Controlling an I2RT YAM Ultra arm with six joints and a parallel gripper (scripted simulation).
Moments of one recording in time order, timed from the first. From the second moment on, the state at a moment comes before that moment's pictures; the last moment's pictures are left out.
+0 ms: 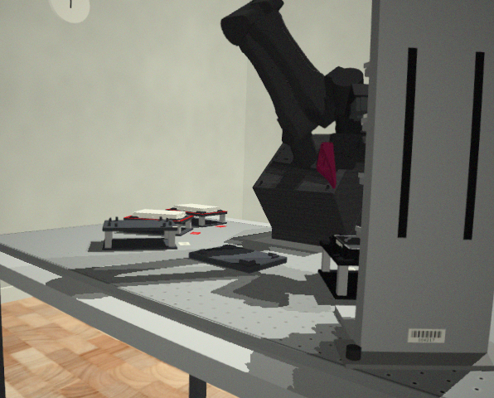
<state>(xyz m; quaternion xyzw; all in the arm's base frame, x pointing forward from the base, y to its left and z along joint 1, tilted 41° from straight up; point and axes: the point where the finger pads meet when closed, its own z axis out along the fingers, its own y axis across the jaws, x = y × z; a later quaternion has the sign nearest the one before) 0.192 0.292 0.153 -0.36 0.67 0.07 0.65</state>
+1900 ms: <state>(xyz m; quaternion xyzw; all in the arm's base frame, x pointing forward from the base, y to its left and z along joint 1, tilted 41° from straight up) 0.226 0.281 0.082 -0.36 0.67 0.06 0.64</state>
